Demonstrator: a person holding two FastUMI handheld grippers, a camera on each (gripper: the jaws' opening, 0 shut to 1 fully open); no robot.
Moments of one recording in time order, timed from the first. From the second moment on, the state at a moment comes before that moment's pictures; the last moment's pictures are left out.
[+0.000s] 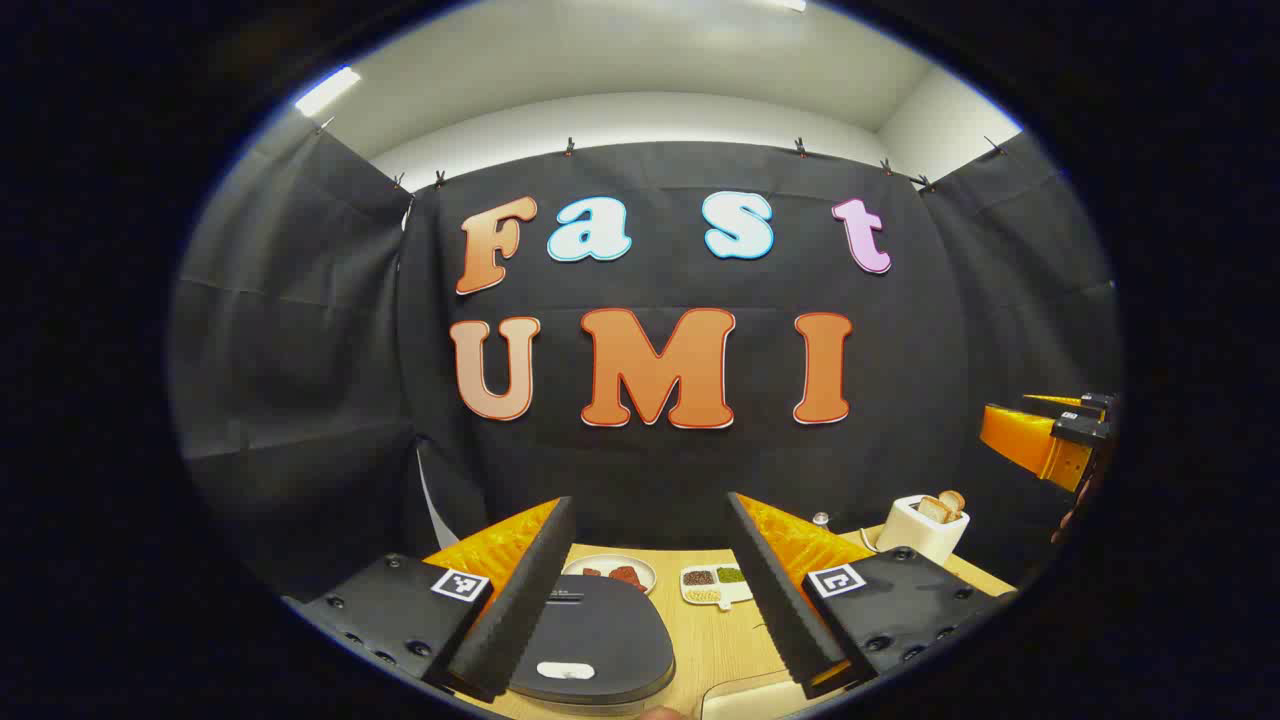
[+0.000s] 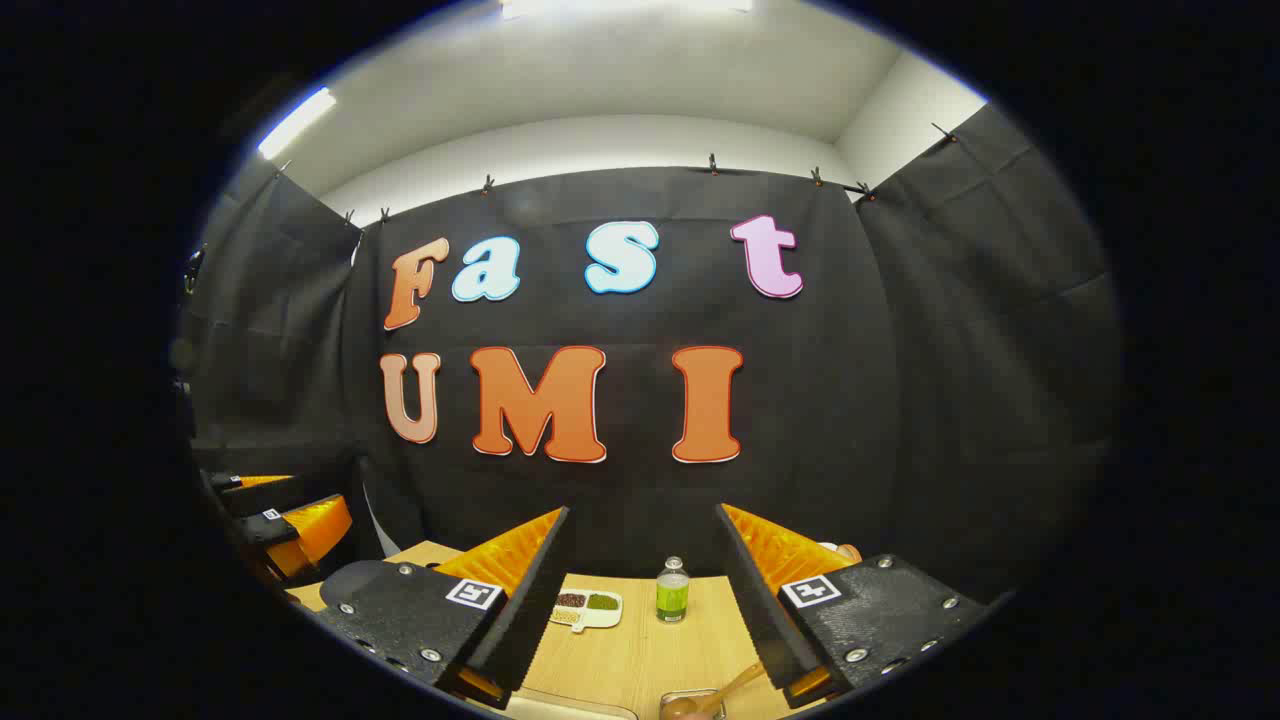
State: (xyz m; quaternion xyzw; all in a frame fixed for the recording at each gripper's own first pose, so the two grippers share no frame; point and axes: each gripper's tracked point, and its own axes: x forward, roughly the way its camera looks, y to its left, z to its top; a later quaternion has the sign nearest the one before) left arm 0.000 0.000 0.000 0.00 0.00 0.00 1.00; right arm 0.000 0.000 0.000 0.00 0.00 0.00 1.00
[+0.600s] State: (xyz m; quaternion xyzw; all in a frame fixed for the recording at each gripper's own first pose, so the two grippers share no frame) left arm 0.008 -0.029 0.017 0.04 -0.02 -0.02 1.00; right arm 0.000 -0.034 -0.005 0.00 0.00 -0.03 1.00
